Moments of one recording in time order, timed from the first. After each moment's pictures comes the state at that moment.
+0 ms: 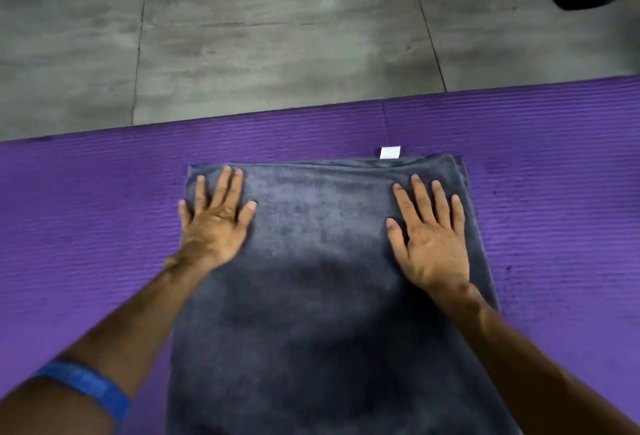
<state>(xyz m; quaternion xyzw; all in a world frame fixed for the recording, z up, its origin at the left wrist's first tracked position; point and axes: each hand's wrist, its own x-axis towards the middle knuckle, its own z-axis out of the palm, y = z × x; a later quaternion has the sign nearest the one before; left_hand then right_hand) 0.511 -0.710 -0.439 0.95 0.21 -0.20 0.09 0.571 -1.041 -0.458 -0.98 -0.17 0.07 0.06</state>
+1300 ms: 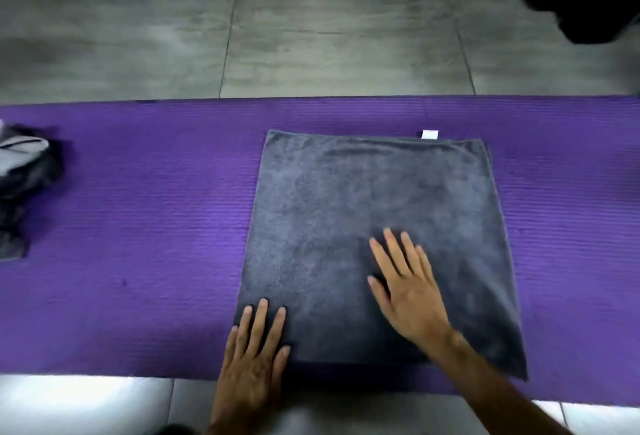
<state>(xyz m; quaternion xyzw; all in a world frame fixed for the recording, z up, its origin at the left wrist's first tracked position) 0.182 -0.791 -0.431 0.97 0.17 -0.11 0.13 0.387 -1.015 -0.434 -0.94 -0.30 0.08 0.11</state>
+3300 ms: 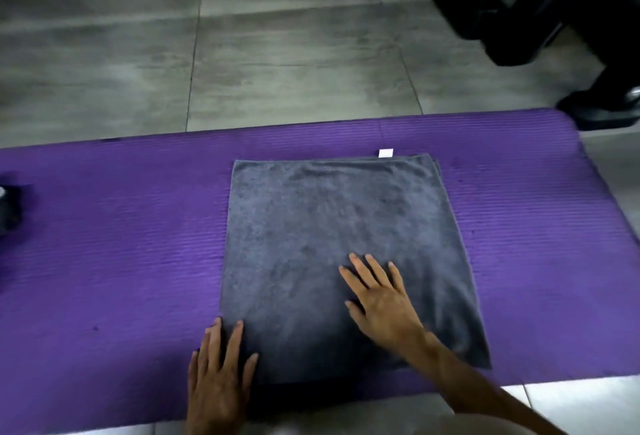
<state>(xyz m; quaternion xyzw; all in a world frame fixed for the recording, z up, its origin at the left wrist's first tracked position) 0.201 -0.772 -0.418 0.94 0.27 -0.13 0.18 0.388 -1.014 -0.424 -0.93 -0.31 0.17 0.08</state>
